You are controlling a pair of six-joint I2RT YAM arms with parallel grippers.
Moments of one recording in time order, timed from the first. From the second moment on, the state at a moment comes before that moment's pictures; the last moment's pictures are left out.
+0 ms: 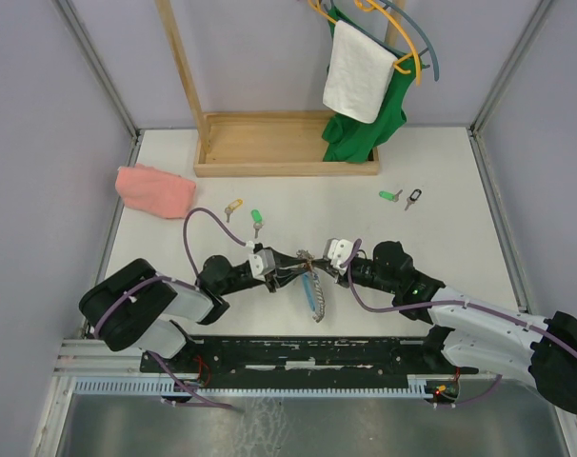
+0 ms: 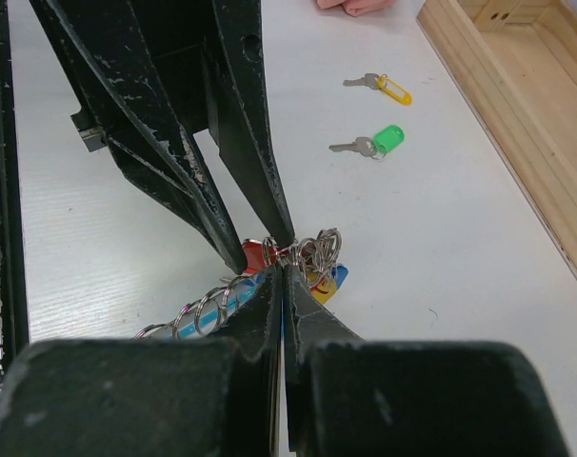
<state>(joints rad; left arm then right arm) -0.76 1.46 0.19 1.43 0.56 0.05 0.87 0.98 0.41 0.36 -0.31 -0.34</state>
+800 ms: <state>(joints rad) -0.79 1.14 0.36 0.70 0.48 0.24 0.86 0.96 0.68 -0.13 -0.33 -0.54</state>
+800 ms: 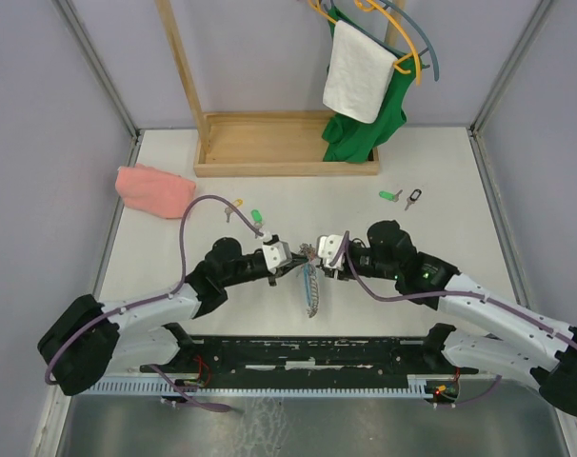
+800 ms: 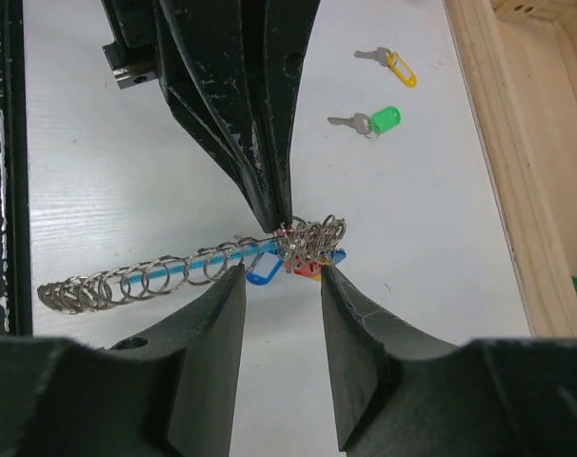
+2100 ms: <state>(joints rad) -1.00 1.12 0.84 -0.31 0.11 0.38 0.65 1.07 0.58 0.20 -0.77 -0.38</state>
